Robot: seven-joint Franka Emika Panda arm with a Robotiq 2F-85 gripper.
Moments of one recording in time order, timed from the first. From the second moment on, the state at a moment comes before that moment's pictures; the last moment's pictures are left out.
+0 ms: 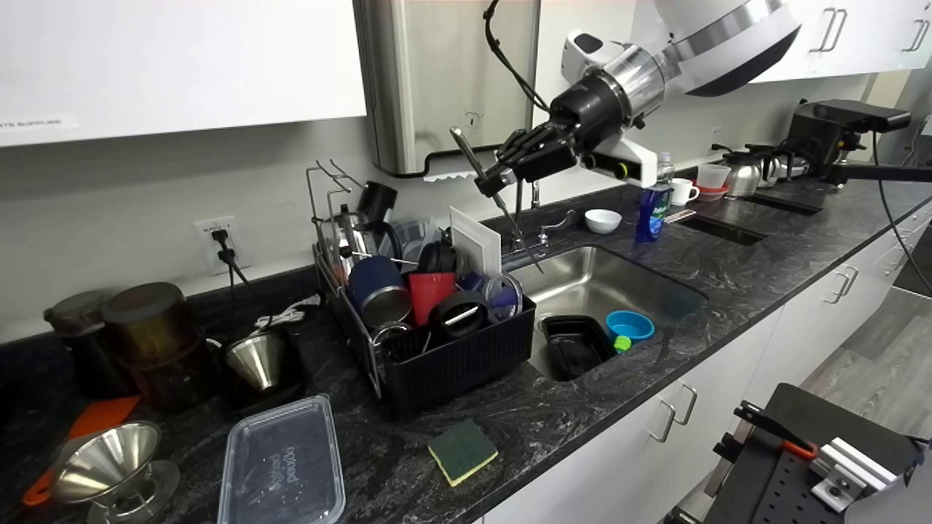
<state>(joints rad) 0.07 -0.38 0.04 -2.50 1.31 2.21 -1.87</state>
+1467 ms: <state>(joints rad) 0.15 -0.18 0.30 -2.39 1.72 2.67 -2.07</state>
